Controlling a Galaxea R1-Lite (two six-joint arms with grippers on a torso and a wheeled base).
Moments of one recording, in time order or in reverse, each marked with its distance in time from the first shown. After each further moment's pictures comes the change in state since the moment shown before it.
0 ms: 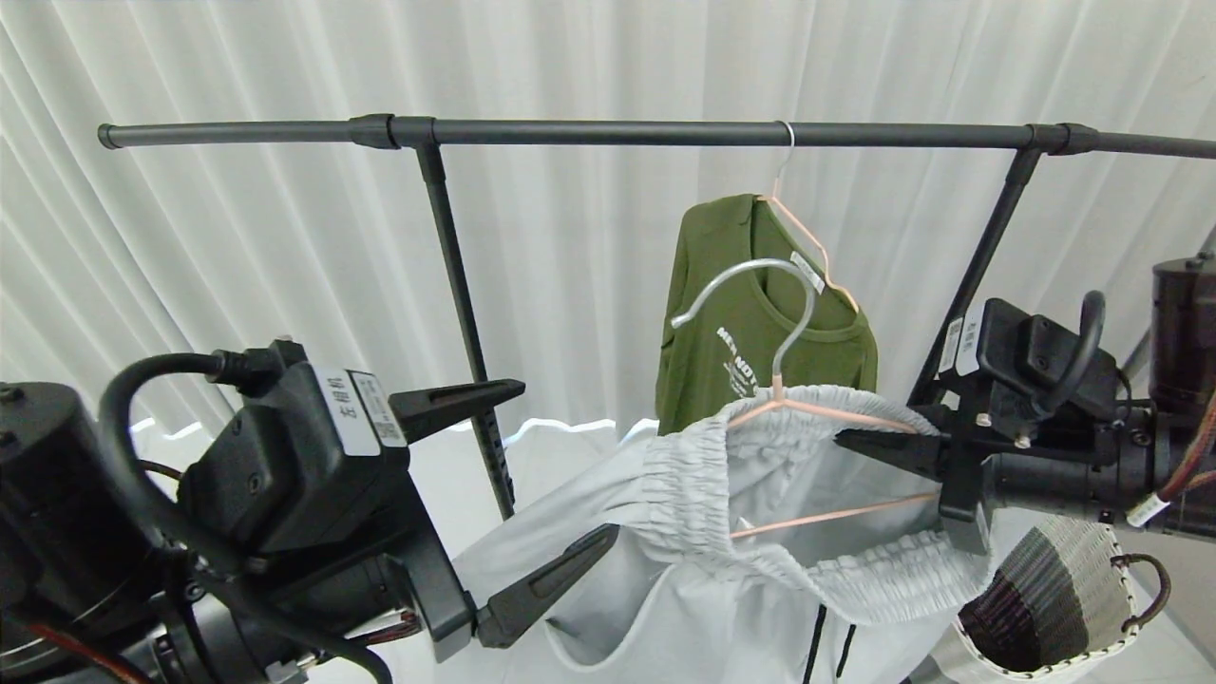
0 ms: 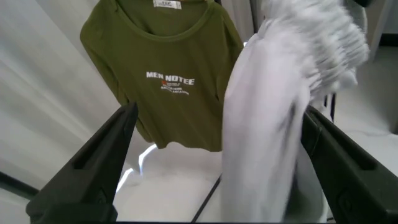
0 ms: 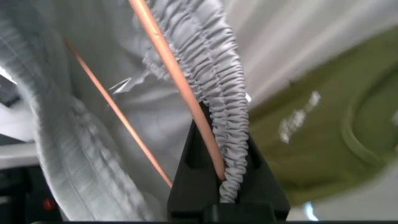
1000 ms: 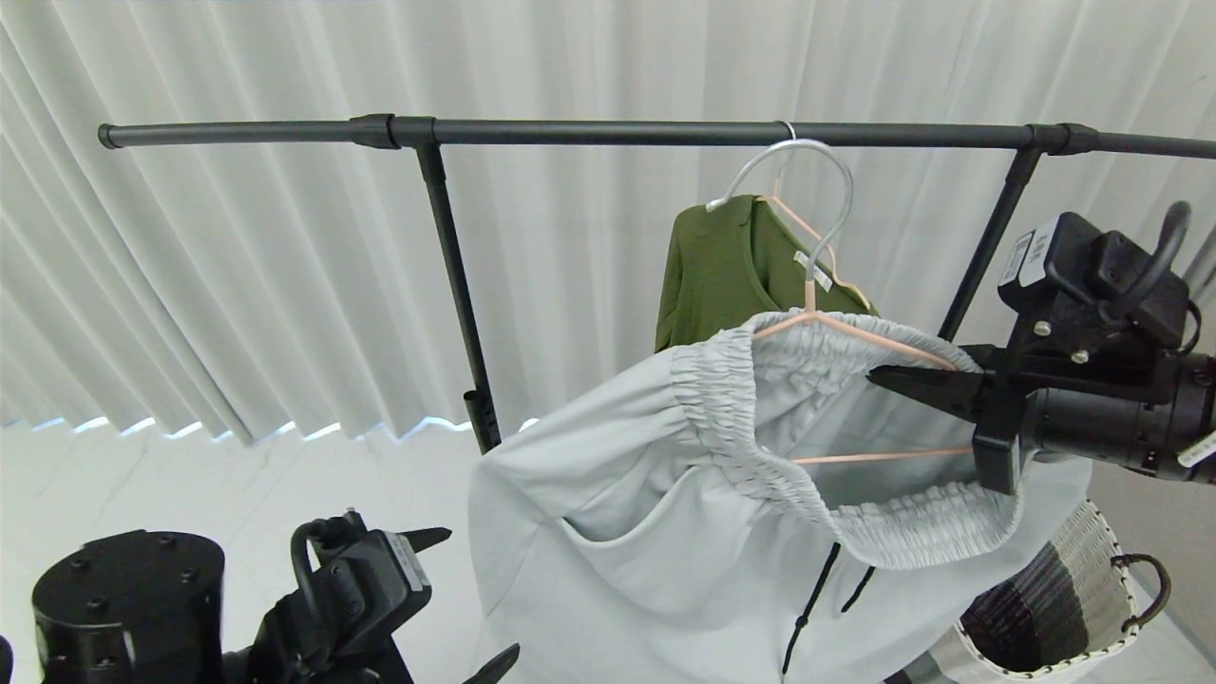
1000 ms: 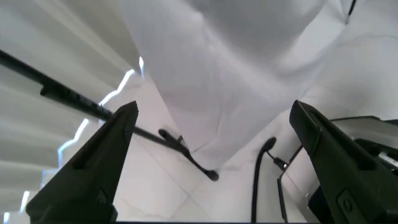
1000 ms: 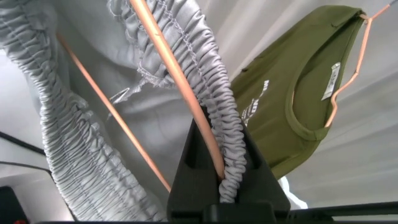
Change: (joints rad) left arm 0.179 0.088 0.292 0.001 0.052 0.031; right arm -0.033 -0.041 -0.070 0.001 -0.043 0.053
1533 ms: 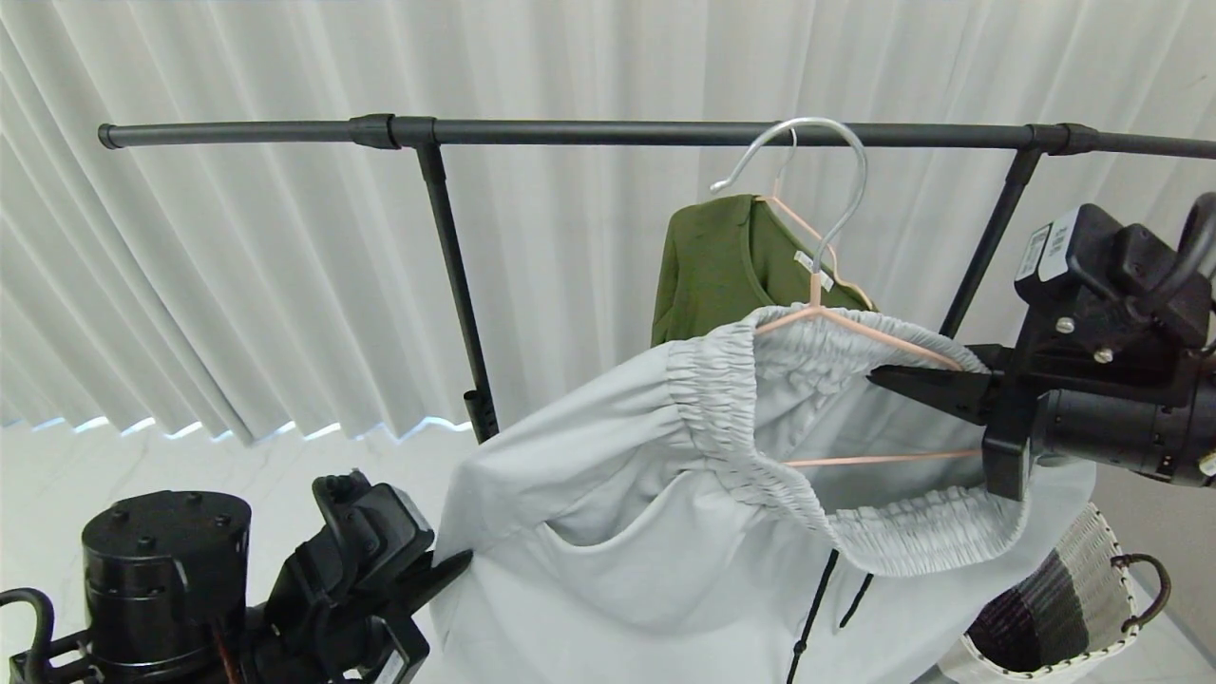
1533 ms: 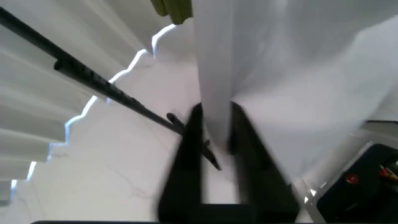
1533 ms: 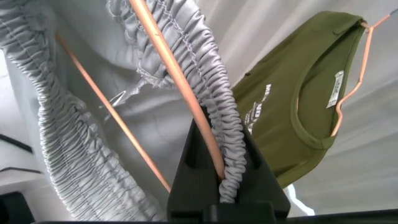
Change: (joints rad) left arm 0.106 0.063 -0.050 0.000 0.001 -0.002; right arm 0.025 -0.020 0.002 0.006 -0.004 0.020
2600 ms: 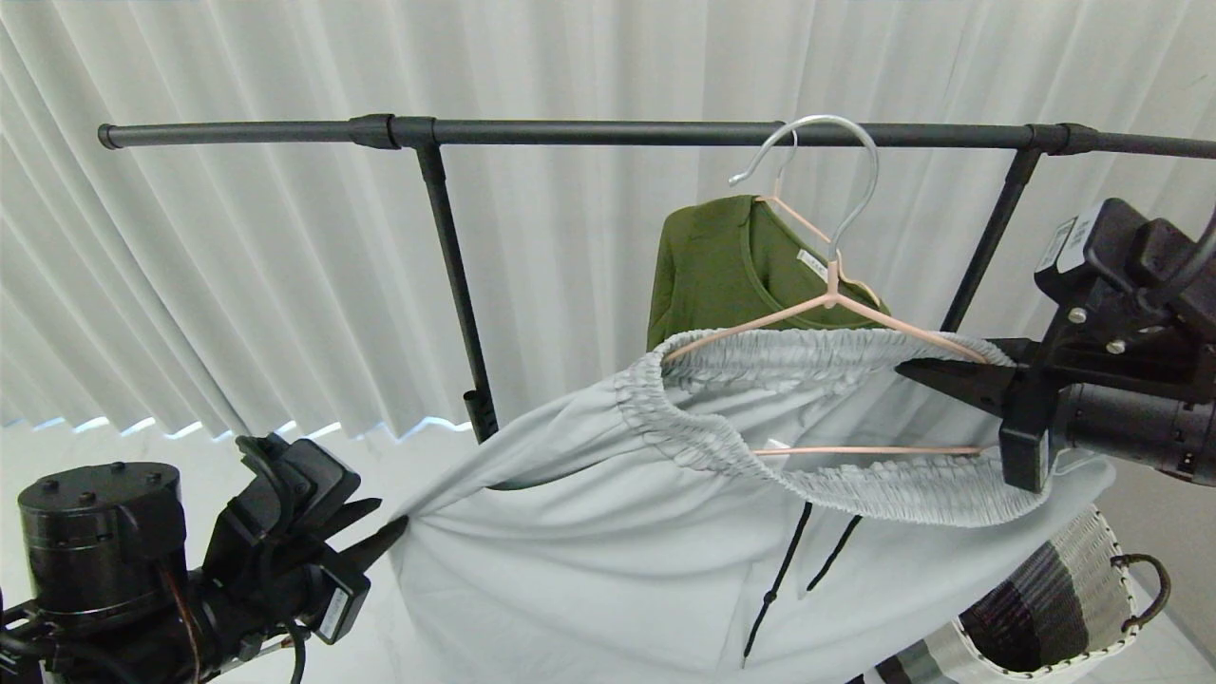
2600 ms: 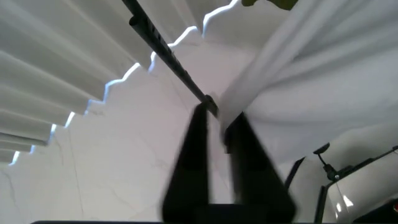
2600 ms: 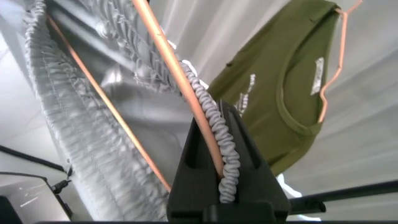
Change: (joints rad) left arm 0.247 0.000 0.001 -0.035 0.000 0.010; right arm -0.021 -0.027 0.013 0.001 -0.084 0.002
